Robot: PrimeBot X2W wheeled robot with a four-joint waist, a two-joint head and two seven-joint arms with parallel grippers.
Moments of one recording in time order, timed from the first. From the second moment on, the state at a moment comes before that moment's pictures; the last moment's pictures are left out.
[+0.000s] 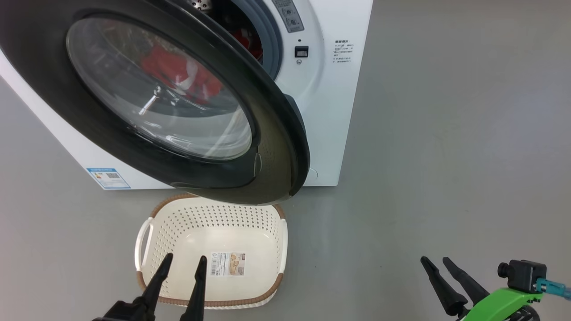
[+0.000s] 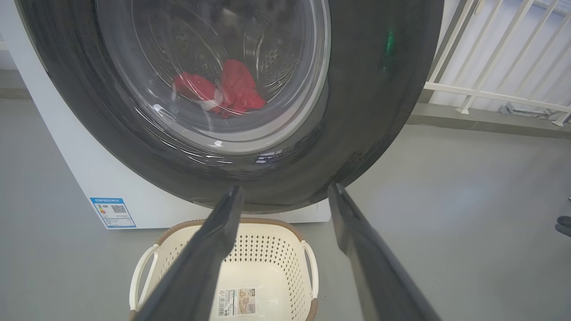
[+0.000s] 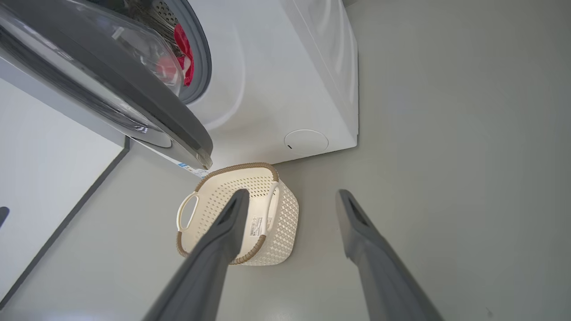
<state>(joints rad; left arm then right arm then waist) 0.00 0.04 -0.09 0.21 -0.22 -0.13 -0.25 -0.13 -0.43 0.56 0.43 1.17 0.12 -0.25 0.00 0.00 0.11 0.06</state>
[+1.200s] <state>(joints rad) 0.00 0.04 -0.09 0.21 -0.22 -0.13 -0.25 0.11 -0.16 -0.02 0.18 0.48 0.12 -0.25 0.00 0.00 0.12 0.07</state>
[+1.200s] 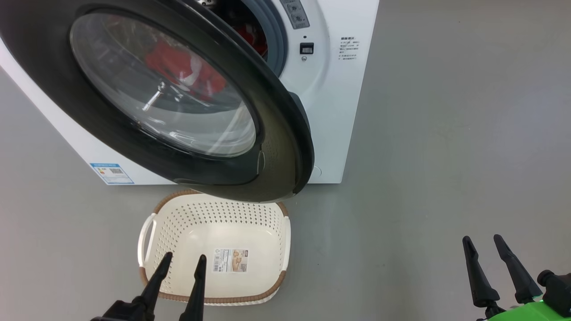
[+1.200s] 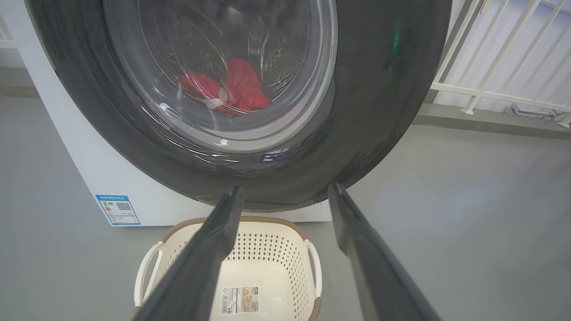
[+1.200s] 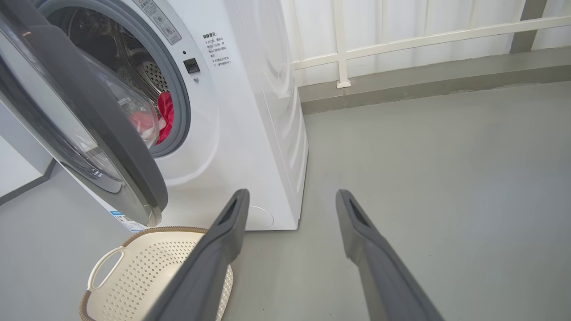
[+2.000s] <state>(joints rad) 0.00 0.04 -0.12 0.19 -0.22 -0.13 -0.25 -0.06 -0.14 0.07 0.10 0.84 0.12 -0.26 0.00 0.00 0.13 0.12</state>
